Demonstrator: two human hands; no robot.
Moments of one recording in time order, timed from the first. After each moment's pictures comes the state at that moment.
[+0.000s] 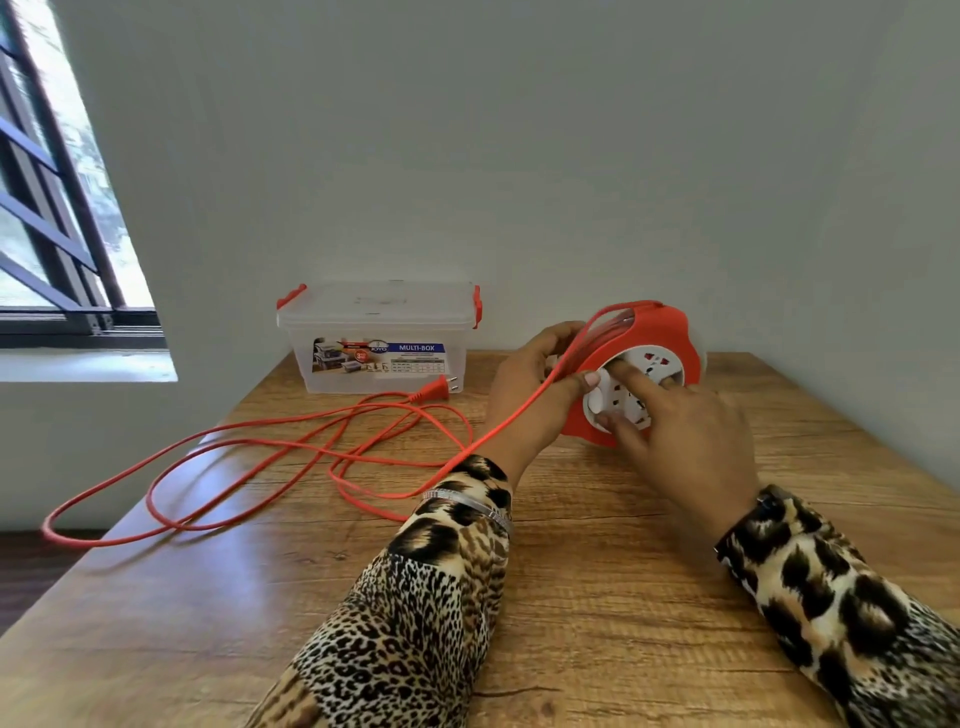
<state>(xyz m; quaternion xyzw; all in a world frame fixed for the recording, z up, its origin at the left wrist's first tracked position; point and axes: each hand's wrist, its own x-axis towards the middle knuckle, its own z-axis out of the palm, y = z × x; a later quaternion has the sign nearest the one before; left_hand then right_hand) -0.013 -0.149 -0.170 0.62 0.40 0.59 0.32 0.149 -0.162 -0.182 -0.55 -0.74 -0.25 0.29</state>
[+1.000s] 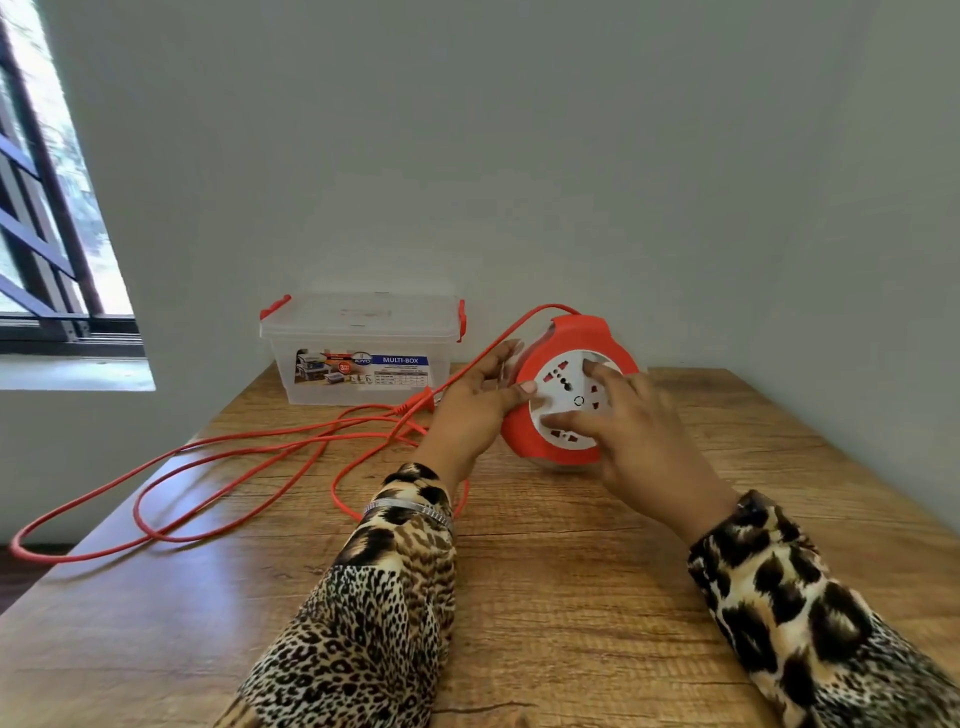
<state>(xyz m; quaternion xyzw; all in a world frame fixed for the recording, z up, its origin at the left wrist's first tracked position) -0.044 -0.147 -0.171 0.51 0.39 0.59 0.49 0.146 -0.164 -0.169 -0.46 -0.84 -0.17 0.23</state>
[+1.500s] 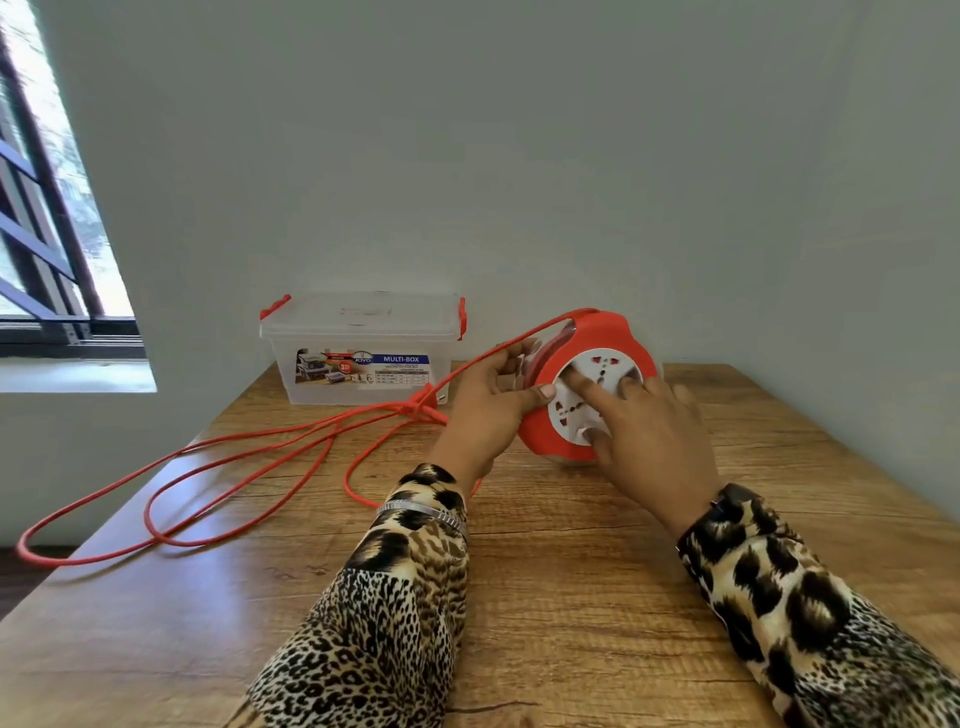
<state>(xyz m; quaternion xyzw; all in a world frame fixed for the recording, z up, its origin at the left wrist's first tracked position) -0.030 -0.150 -0.168 0.53 0.37 0.61 0.46 0.144 -0.152 -0.179 -0.53 -0.77 -0.27 0.24</state>
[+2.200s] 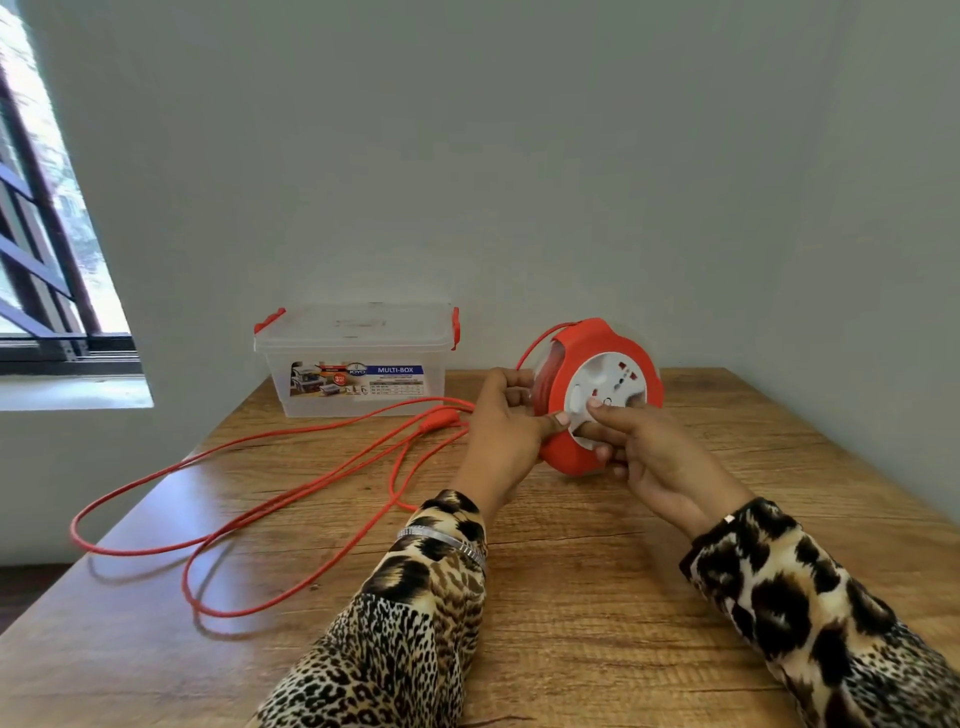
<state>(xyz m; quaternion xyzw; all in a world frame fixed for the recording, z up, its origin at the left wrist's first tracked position) -0.004 -0.154 -0.178 0.48 0.42 0.62 0.47 0.145 -0.154 -0.168 -0.45 -0.46 0.58 0.49</state>
